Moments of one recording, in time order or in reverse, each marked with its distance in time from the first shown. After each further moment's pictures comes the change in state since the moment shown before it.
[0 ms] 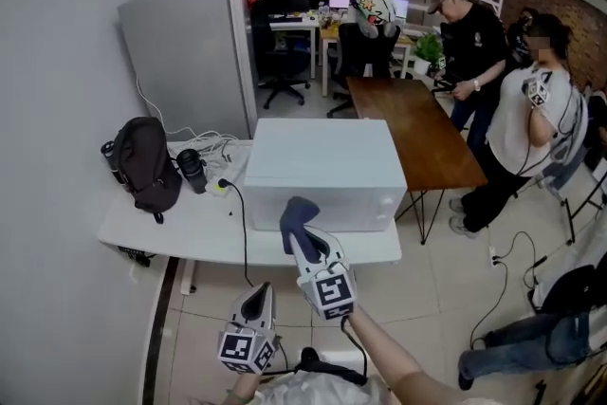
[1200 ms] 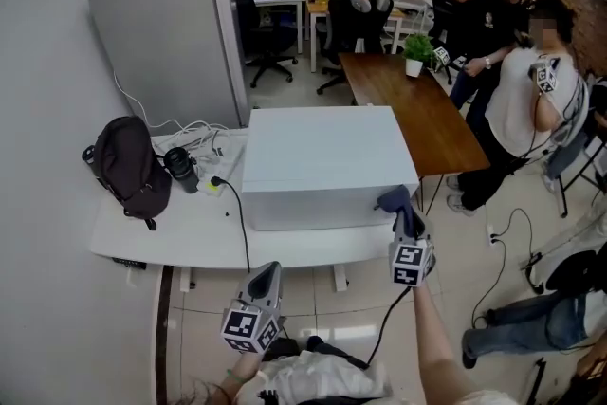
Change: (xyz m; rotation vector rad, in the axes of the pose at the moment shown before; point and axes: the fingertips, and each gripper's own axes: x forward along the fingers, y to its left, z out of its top) left arm 0.082 0.045 -0.006 -0.036 0.087 -0.122; right arm -0.090 -0.255 -0.125 -0.145 0.400 -0.652
